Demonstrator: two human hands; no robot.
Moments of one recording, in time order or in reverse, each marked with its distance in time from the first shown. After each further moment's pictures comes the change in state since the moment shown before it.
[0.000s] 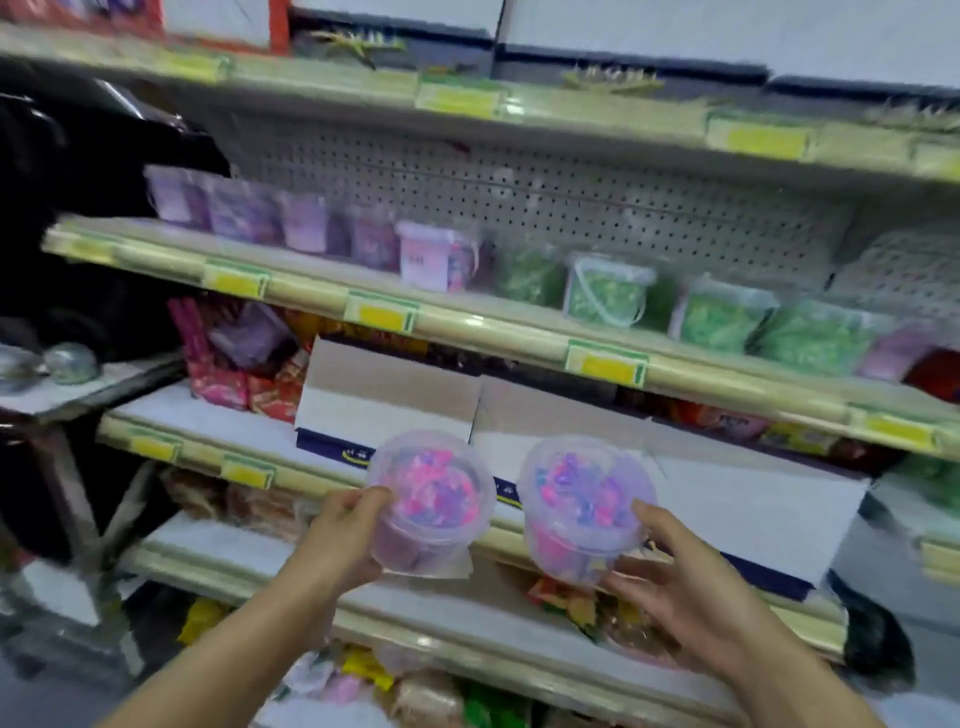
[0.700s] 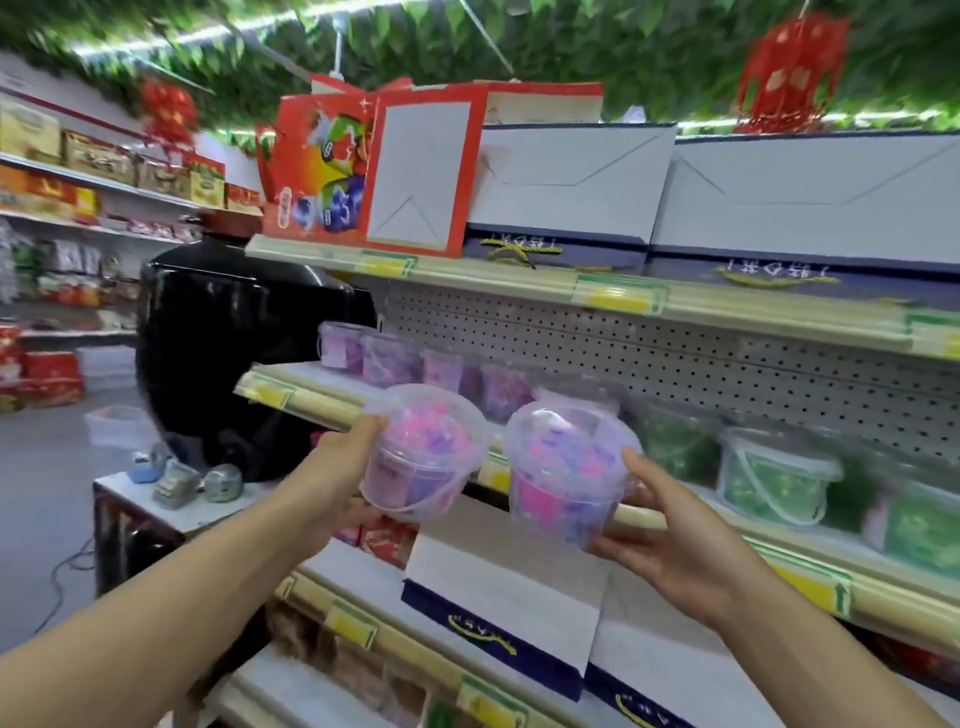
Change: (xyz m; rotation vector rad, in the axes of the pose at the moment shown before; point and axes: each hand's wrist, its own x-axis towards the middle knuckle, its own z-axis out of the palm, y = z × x) left_hand 0.043 0.173 -0.123 -0.089 0.169 0.279; right_hand 0.060 -0.107 0.195 -0.103 -0.284 -0.200
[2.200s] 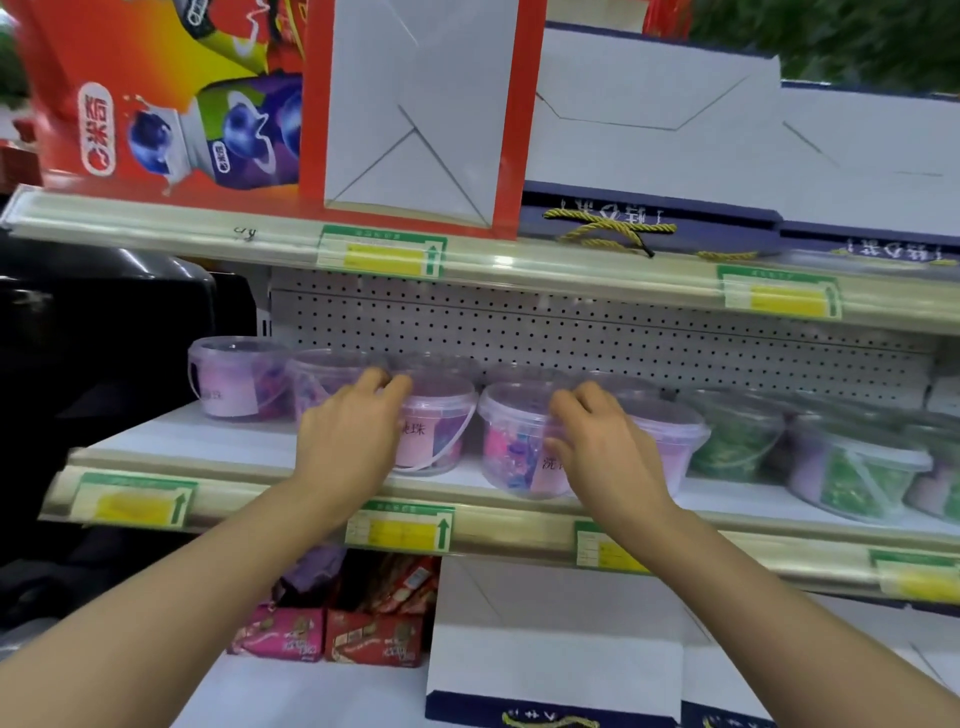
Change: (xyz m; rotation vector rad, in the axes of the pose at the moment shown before) left_hand 0.282 0.010 -0.049 1.215 -0.001 0.967; right_hand 0.194 0.022 0.157 -1.708 0.614 -0.683
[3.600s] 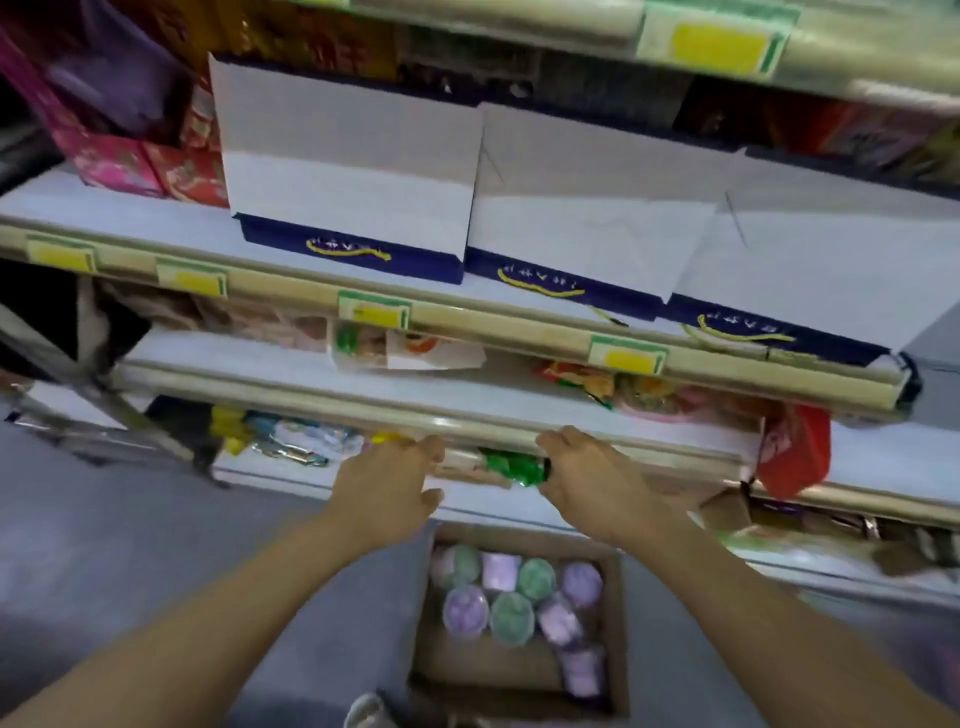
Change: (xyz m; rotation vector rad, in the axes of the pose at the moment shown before) left_hand -0.363 0.345 0.125 -0.195 -1.022 -0.108; right_hand -0.415 0.269 0.033 0.136 -1.079 -0.085
